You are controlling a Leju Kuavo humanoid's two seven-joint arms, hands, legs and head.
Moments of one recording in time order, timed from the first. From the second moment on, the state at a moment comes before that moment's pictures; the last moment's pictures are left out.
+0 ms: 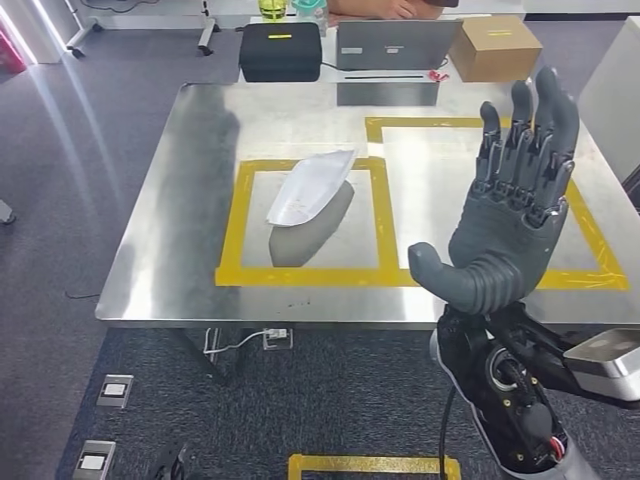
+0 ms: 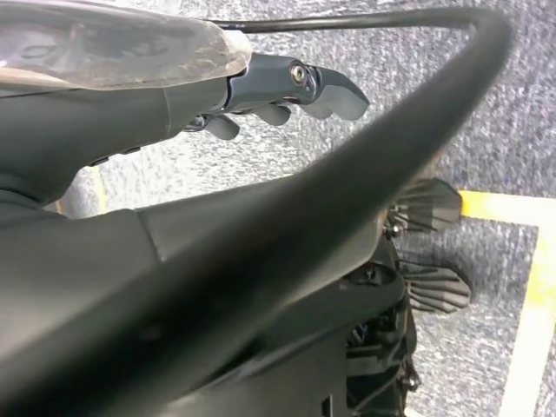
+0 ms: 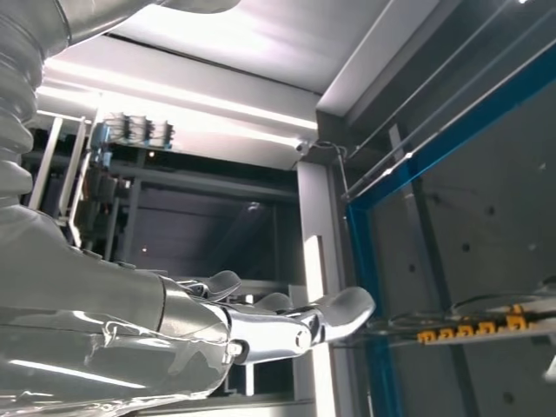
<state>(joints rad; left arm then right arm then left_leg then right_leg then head) -0.20 0.07 -1.06 -0.20 1.15 0.07 0.03 -0.42 -0.01 0.57 -1.95 -0.03 -0.30 -0.52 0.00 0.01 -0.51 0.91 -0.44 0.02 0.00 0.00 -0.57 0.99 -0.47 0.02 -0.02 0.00</state>
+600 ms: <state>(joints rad) -0.20 0.07 -1.07 -0.20 1.15 0.07 0.03 -0.41 -0.01 0.57 -1.95 -0.03 -0.30 -0.52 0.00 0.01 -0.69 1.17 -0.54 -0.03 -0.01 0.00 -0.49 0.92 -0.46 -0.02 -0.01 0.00</state>
